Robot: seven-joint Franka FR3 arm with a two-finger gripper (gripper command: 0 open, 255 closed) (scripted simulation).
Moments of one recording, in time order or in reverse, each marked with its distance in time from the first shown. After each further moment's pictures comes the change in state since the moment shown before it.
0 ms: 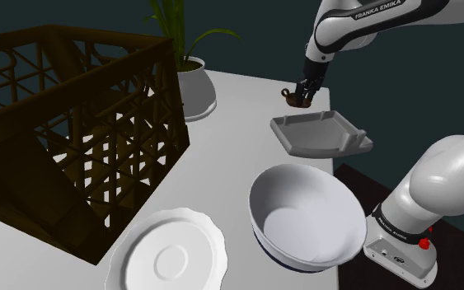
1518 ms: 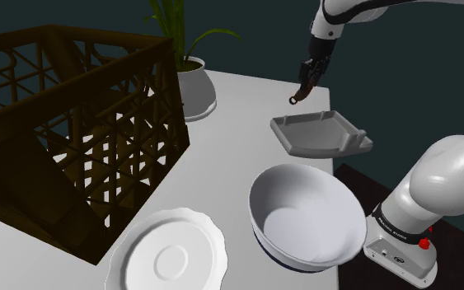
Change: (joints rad) arm 0.000 -0.037 0.008 0.141 -0.003 -0.178 0.008
